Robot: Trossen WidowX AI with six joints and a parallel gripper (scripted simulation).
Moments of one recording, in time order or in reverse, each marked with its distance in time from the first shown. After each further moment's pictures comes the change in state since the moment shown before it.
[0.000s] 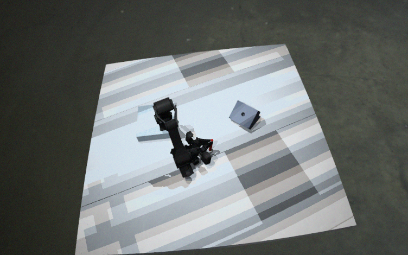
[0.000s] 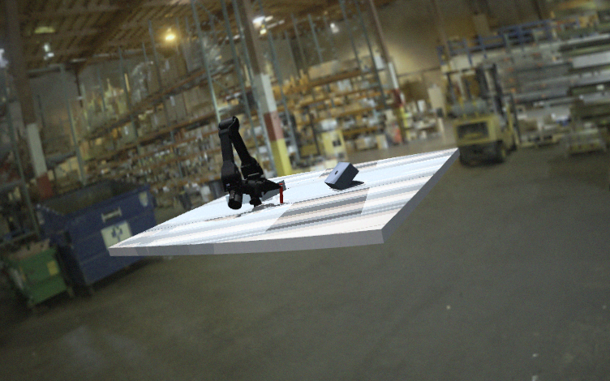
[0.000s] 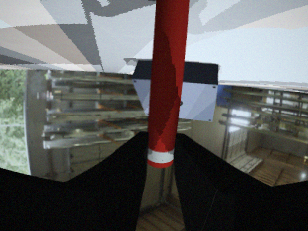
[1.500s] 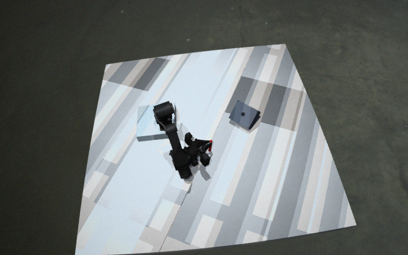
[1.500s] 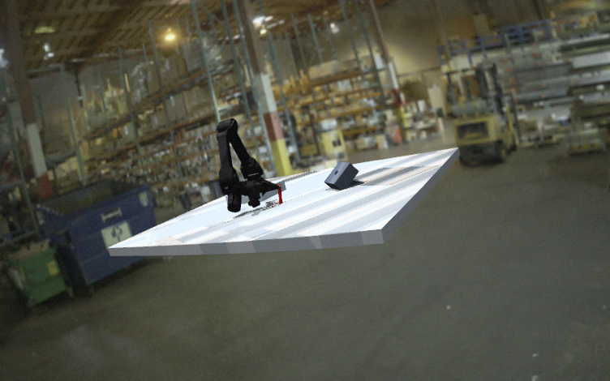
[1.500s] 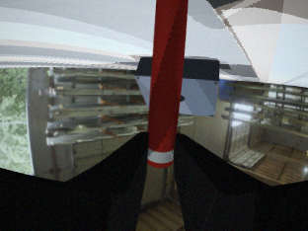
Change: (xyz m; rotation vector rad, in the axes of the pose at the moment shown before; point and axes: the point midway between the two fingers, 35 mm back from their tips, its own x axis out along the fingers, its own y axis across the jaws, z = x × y) arm -0.007 0.002 0.003 0.015 0.026 0.007
